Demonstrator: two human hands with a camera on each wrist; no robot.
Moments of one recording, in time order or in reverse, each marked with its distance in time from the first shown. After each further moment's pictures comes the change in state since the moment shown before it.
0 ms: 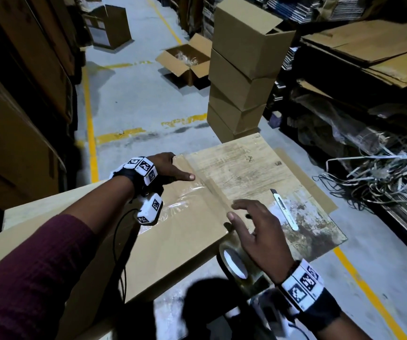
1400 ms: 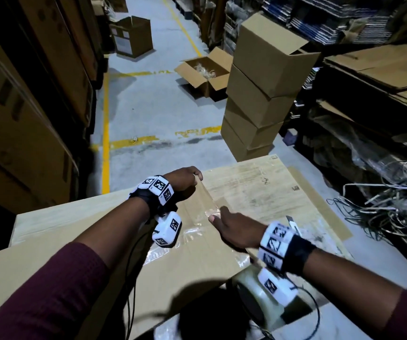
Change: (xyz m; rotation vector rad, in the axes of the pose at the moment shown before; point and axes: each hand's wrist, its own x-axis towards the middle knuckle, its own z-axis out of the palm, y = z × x) left_hand 0.015 0.013 -0.013 -0.307 -0.008 0.091; right_hand 0.128 0.003 0.062 -0.316 -0.888 0.230
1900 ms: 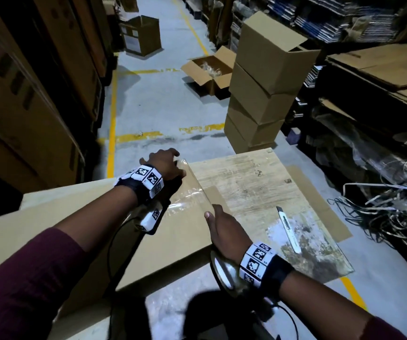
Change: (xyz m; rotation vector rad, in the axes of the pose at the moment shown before) left_hand -0.033 -0.004 0.015 0.414 0.359 -0.202; right_hand -0.041 0.029 0.064 0.157 0.381 -0.152
